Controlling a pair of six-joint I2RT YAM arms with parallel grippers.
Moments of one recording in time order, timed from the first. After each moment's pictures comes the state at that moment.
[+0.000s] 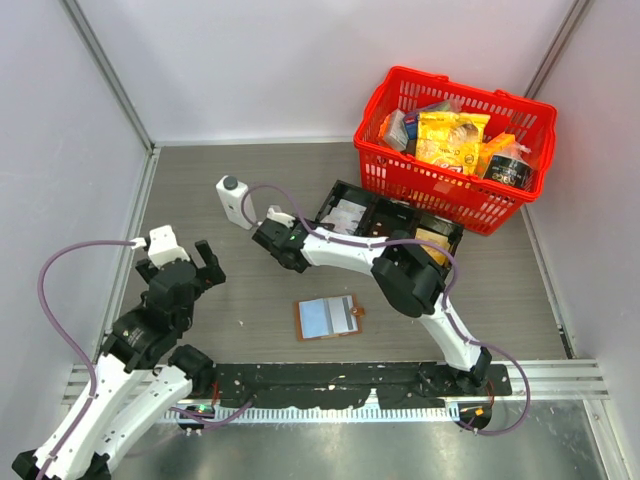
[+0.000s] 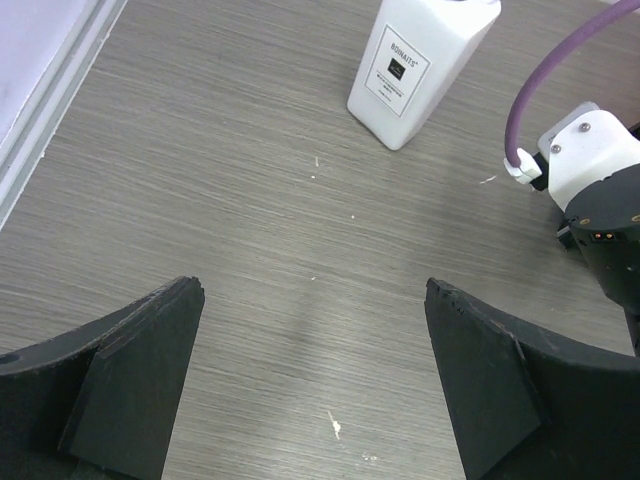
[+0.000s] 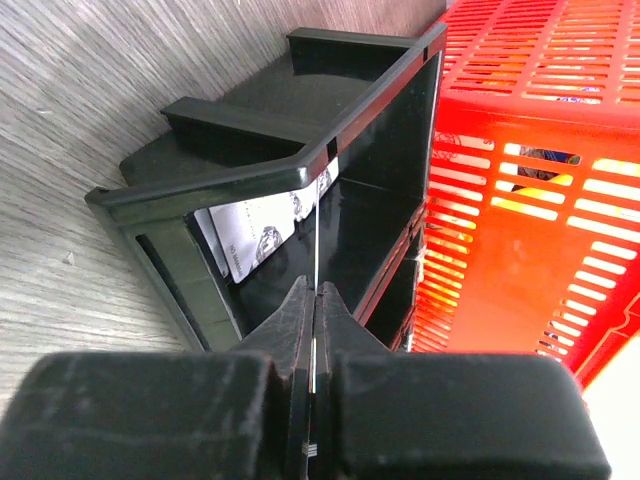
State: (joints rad) left arm -0.55 0.47 0.73 -0.74 -0.68 -0.50; right arm 1.01 2.25 1.77 -0.69 1.03 -0.27
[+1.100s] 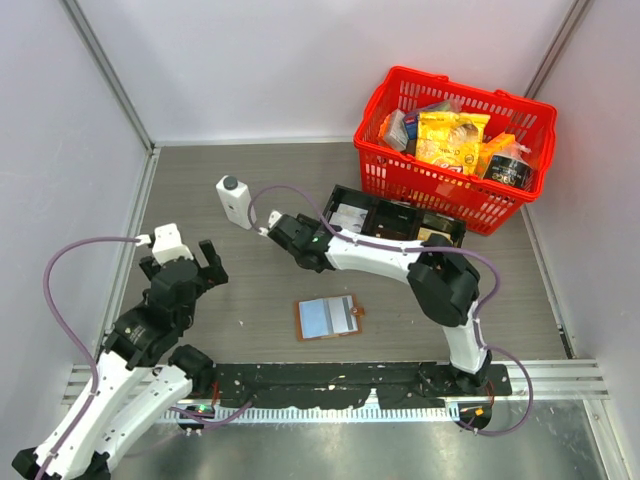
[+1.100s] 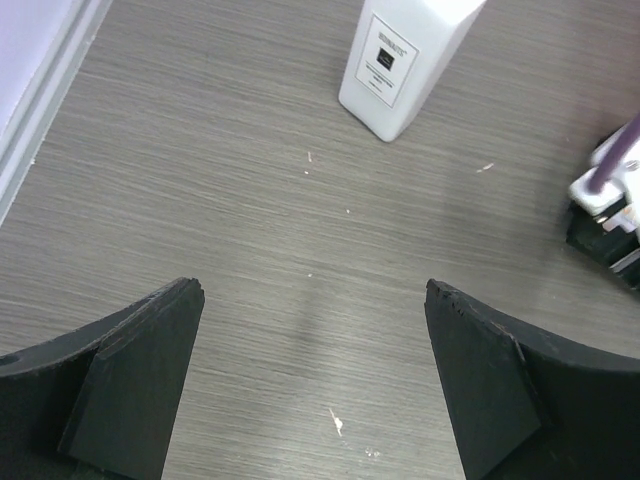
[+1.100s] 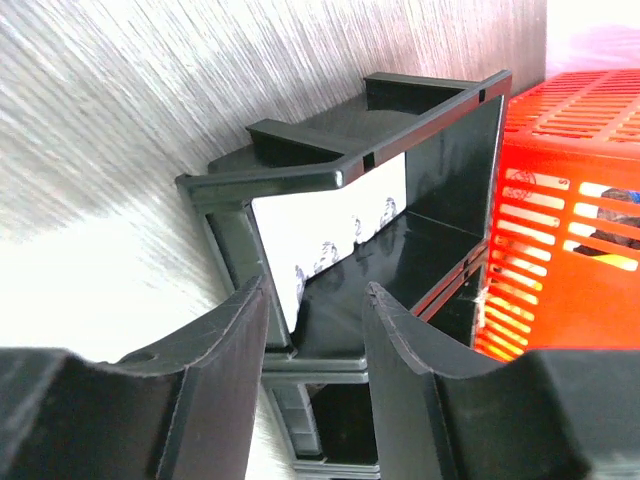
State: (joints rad) left arm -0.55 0.48 0.73 -0.73 -0.67 -0.47; right arm 1.00 2.03 1.52 -0.50 0.74 -0.39
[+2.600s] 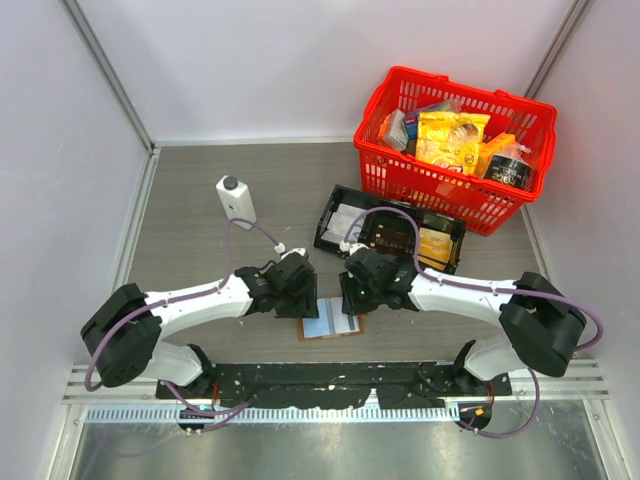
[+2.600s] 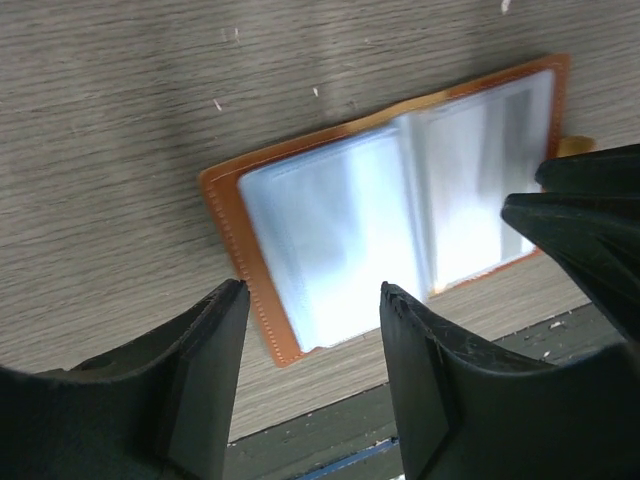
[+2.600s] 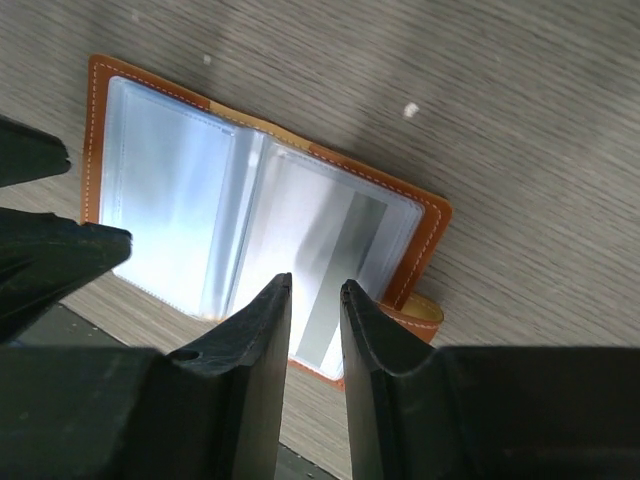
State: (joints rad) left arm -0.92 1.36 0.73 -0.42 -0.04 -0.85; right arm 0.91 1.42 0.73 -0.29 -0.03 0.56
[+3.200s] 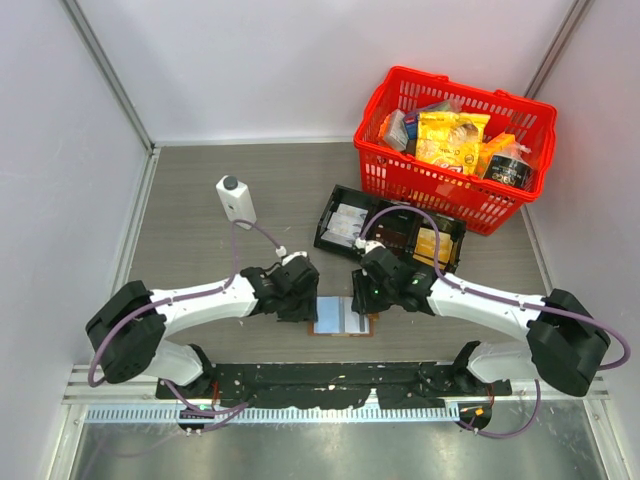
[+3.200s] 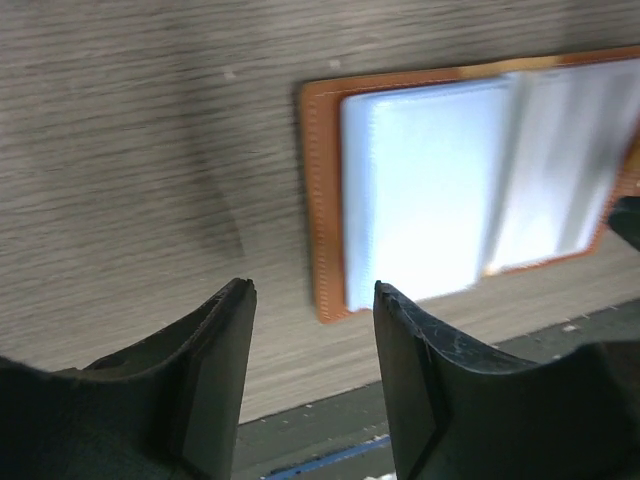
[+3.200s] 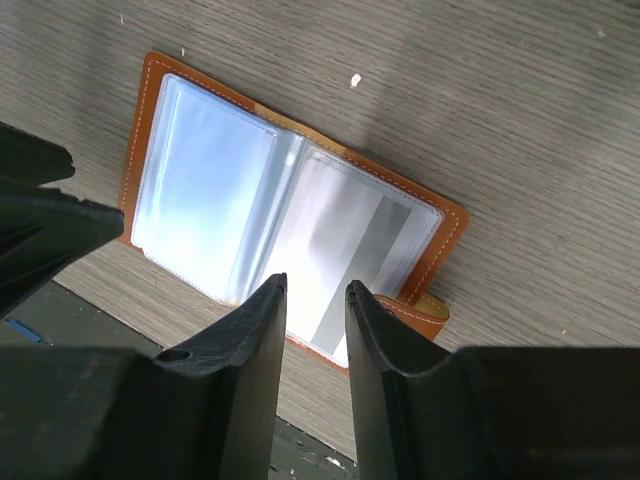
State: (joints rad) left arm -0.95 1.41 0.74 -0.47 -0.07 -0.90; right arm 0.86 1.29 0.67 -0.34 -0.02 0.58
